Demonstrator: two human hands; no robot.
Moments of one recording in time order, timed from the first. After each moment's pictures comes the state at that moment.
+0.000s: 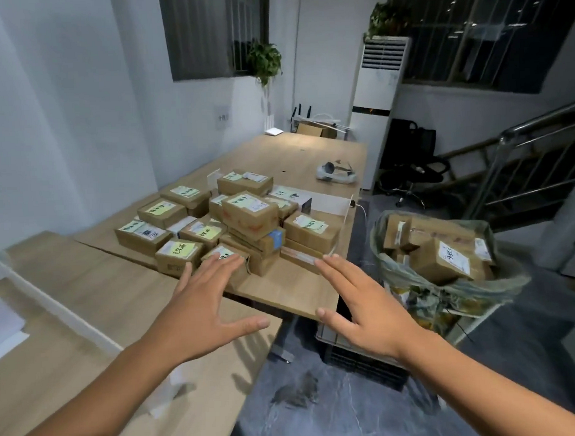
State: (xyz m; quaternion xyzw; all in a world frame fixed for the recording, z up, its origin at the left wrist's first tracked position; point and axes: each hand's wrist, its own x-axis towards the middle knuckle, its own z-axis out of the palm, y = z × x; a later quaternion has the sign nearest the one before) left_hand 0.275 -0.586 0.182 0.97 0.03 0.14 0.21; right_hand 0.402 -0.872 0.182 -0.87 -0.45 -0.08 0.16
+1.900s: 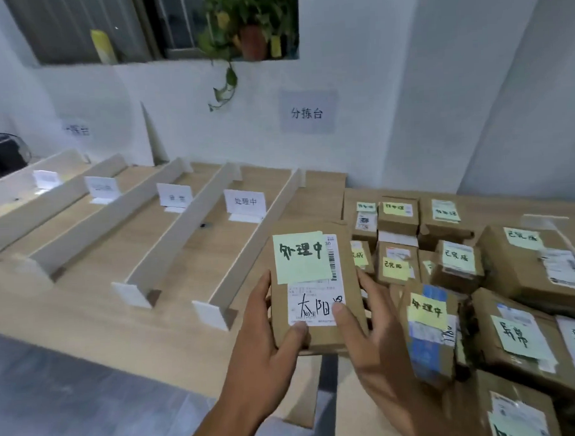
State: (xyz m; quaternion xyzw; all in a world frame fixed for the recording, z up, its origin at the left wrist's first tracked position) left_hand 0.609 -0.694 0.142 0.55 0.60 0.51 0.28; right_hand 0.774 -0.638 0.126 -0.44 -0.63 0.38 0.52
